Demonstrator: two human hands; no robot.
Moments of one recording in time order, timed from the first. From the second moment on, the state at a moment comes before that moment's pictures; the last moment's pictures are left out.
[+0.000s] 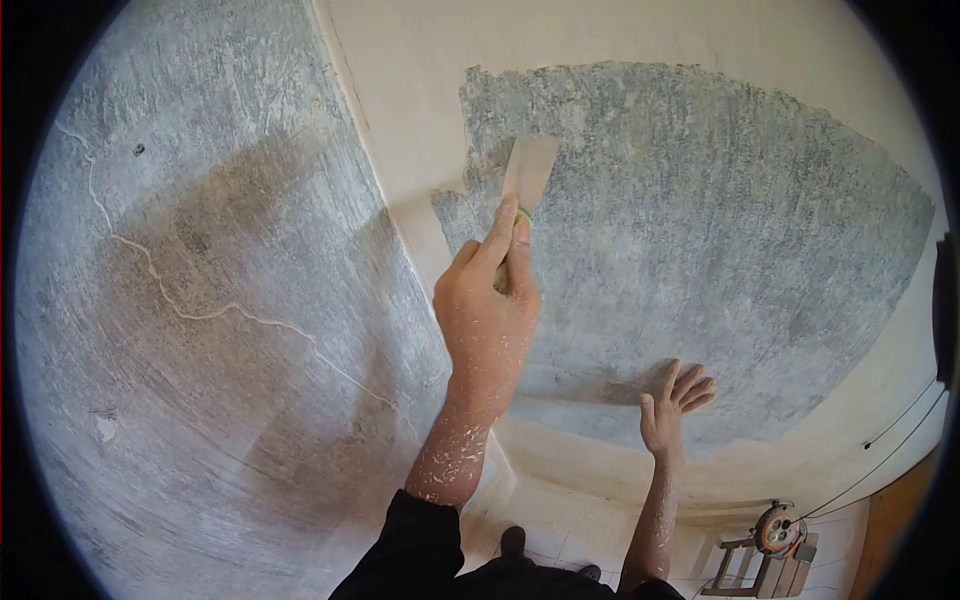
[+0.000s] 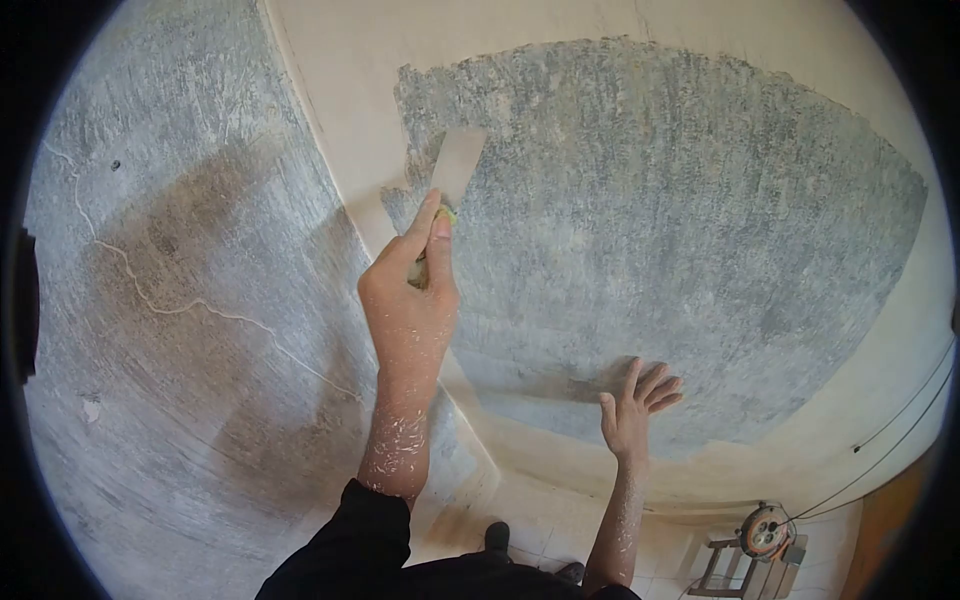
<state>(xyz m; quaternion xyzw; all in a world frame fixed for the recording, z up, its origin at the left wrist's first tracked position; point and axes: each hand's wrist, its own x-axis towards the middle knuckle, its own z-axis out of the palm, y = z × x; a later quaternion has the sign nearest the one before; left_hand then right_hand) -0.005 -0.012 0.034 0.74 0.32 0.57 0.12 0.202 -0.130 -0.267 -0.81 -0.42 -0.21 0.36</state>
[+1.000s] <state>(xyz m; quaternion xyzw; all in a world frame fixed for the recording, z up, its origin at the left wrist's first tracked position) -0.028 0.020 0.038 0.73 0.31 0.60 0.12 0.196 -0.138 -0.265 -0.82 -0.42 -0.17 0.34</state>
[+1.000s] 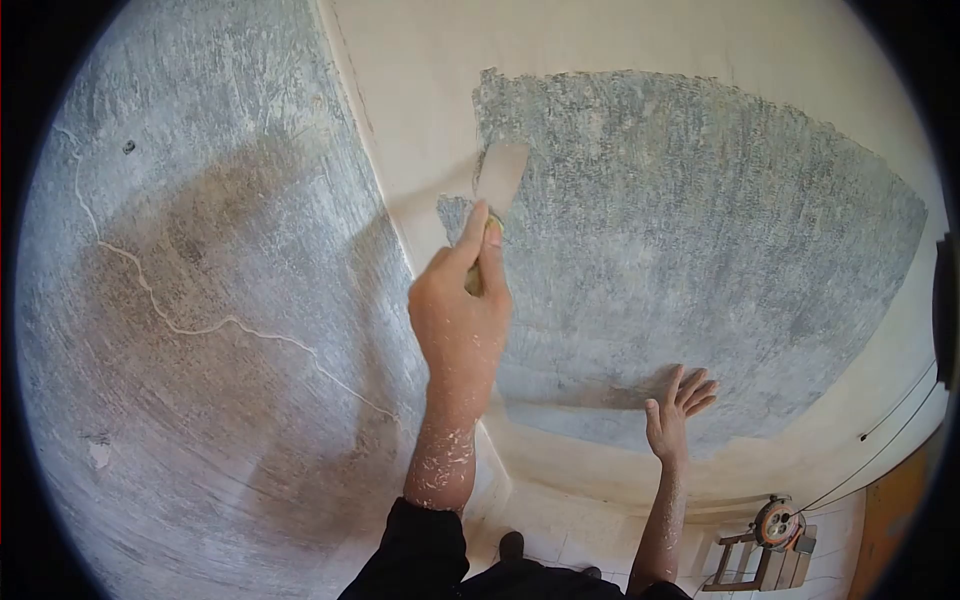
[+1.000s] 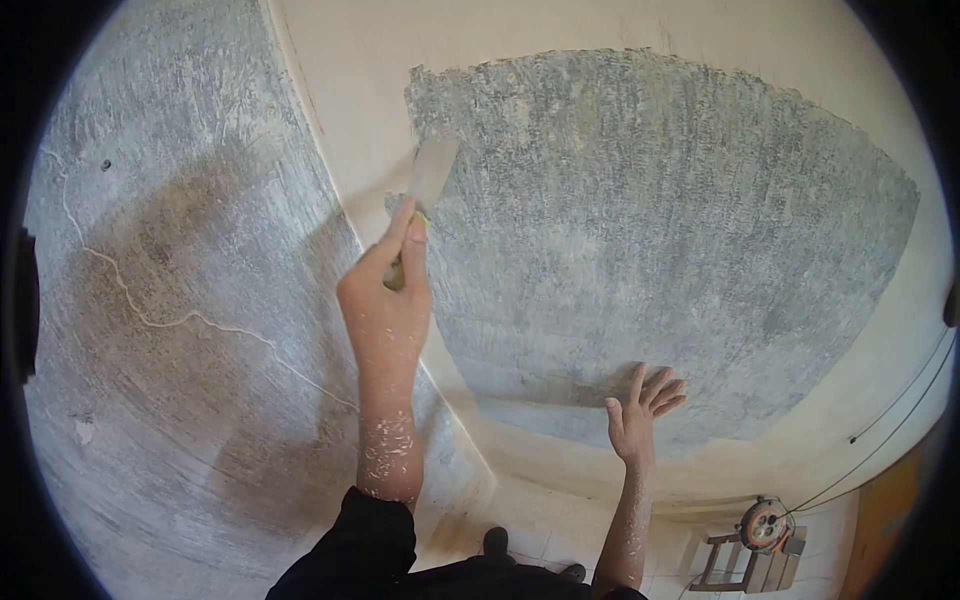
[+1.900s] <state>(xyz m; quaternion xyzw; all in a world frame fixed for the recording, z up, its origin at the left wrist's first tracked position) -0.023 0.006 -0.166 0.72 0.29 0.58 0.24 0.136 -0.162 -0.239 -0.82 -0.38 -0.09 0.42</state>
